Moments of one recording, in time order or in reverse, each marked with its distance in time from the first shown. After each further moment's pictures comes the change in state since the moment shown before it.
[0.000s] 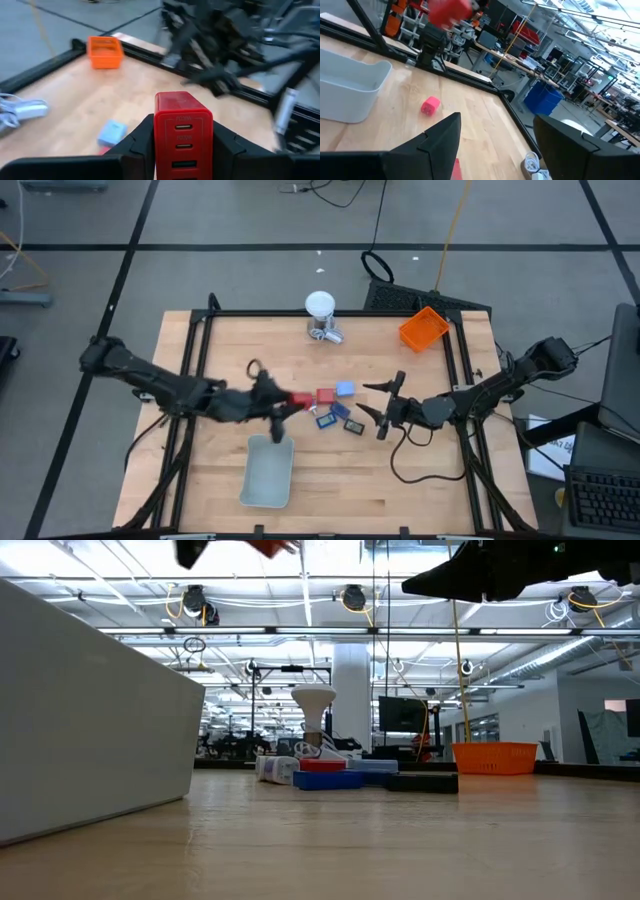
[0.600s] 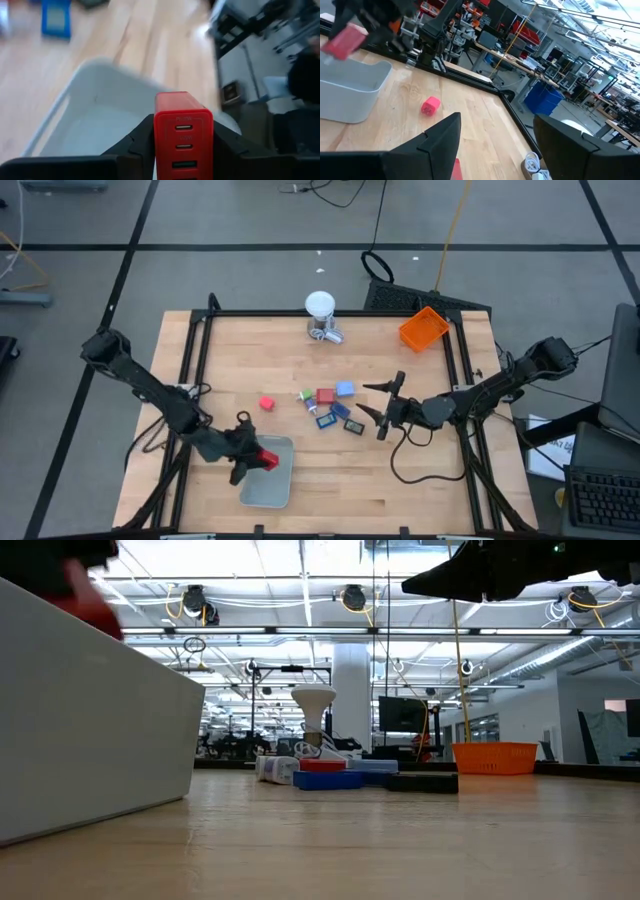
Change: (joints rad) left arm -0.309 -0.050 -0.426 0.147 0.234 -0.443; right arm 0.000 0.000 0.000 0.003 0.000 0.000
